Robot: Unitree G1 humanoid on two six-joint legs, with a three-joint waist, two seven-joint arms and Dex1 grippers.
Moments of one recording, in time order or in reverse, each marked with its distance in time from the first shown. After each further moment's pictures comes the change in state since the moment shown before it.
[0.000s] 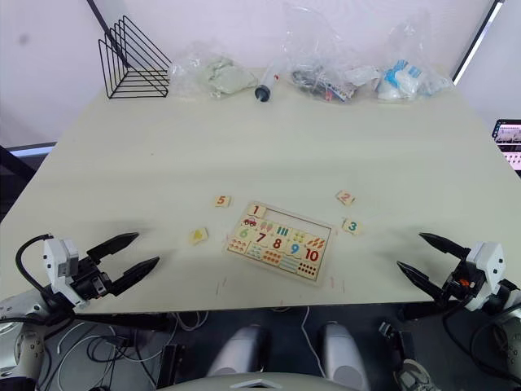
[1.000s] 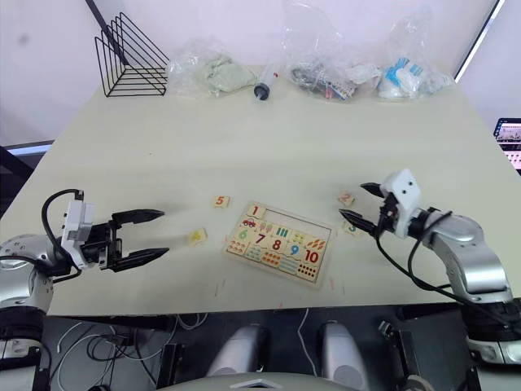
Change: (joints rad) left arm -0.406 0.170 -0.208 0.294 0.025 -0.094 -0.368; right arm -0.505 -0.027 0.386 -0.167 -0.171 0.514 -0.360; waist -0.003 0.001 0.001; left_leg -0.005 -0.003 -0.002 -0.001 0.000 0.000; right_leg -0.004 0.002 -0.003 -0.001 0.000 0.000
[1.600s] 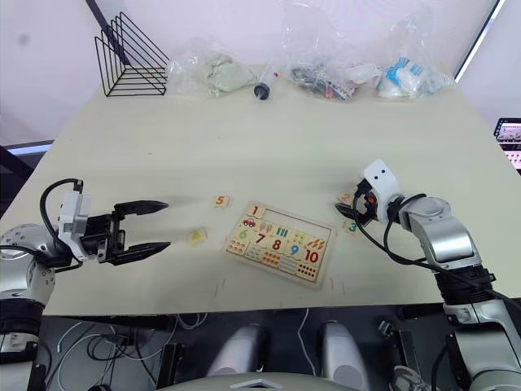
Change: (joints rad) left arm -0.006 0.037 -0.064 -0.043 -0.103 0.008 -0.002; right arm -0.183 0.042 0.117 0.144 -0.136 0.219 -0.113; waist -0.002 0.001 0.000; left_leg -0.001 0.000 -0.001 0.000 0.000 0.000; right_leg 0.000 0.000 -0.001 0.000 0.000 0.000
